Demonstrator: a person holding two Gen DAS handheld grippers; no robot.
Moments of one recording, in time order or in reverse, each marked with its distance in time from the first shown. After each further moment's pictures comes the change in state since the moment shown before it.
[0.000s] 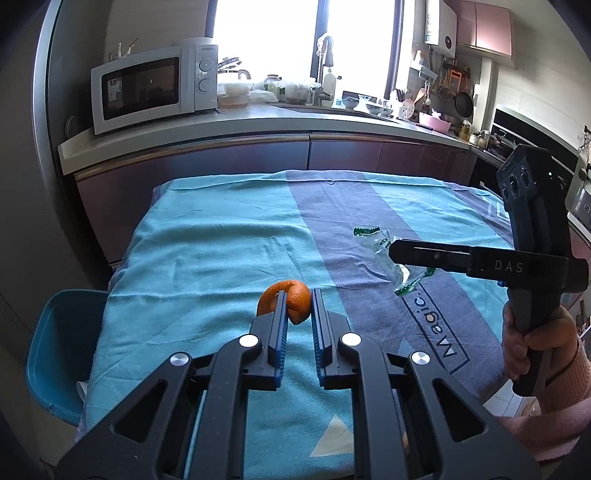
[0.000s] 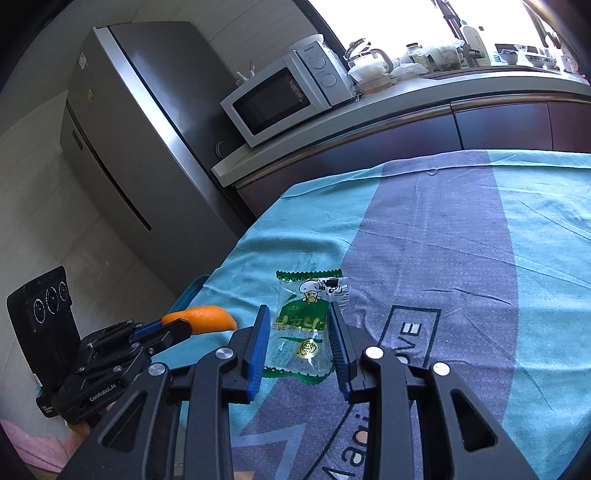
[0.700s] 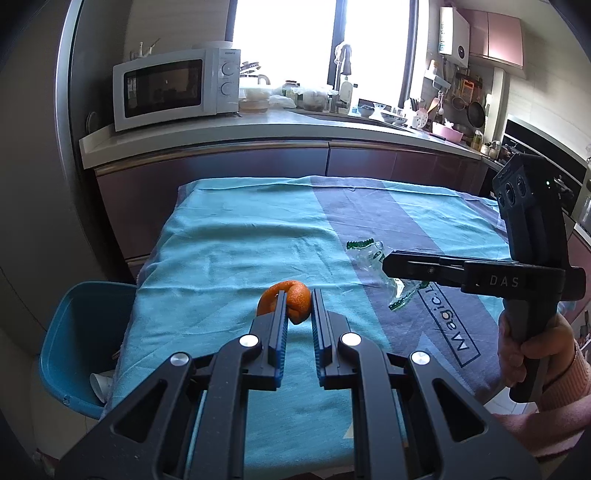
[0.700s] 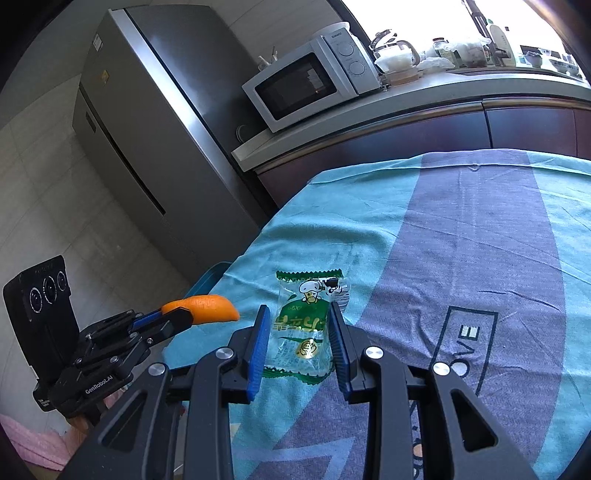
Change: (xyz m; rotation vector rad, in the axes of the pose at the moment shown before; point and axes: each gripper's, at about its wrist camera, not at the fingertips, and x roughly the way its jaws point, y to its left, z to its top) left arm -0.024 0.027 -0.007 -0.036 -0.023 0.042; right arm 0.026 0.031 -0.003 -0.047 0.046 0.047
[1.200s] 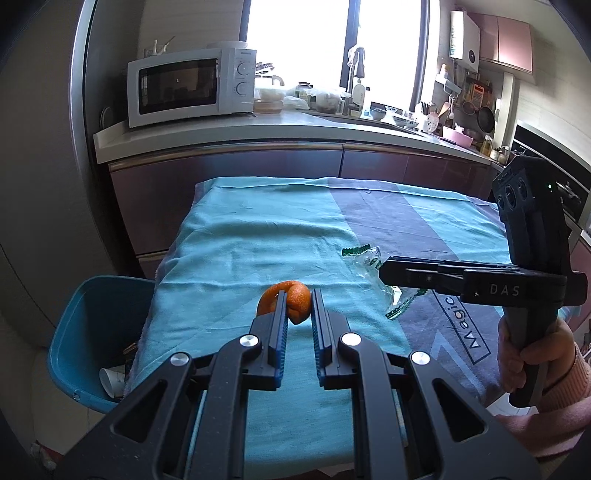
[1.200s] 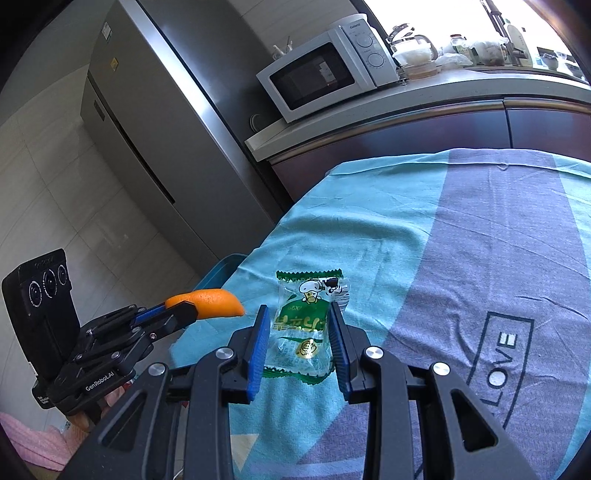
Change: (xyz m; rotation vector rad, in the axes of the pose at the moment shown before) left arm -0.009 0.017 -0.002 -0.027 -0.003 0.035; right arm 0.023 0.018 0.002 -0.030 0.030 0.033
